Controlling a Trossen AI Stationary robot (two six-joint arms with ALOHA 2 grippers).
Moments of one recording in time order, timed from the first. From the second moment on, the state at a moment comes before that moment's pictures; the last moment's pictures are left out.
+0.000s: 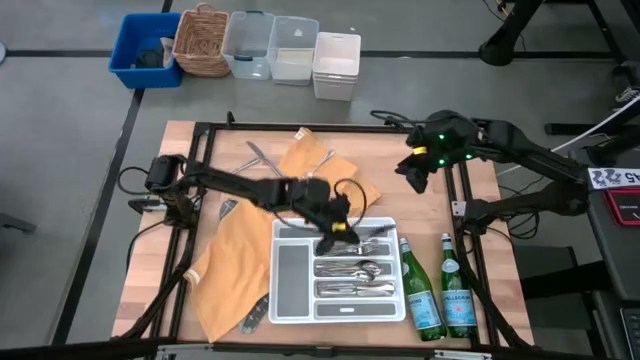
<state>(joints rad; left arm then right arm) -0.06 1.80 1.30 0.13 0.36 -0.36 -0.30 1.13 1.40 -1.11 -0.14 0.28</state>
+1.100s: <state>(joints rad) -0.34 2.09 1.30 0.18 0.04 -0.39 -0.30 1.12 1.40 -1.13 -0.15 0.28</state>
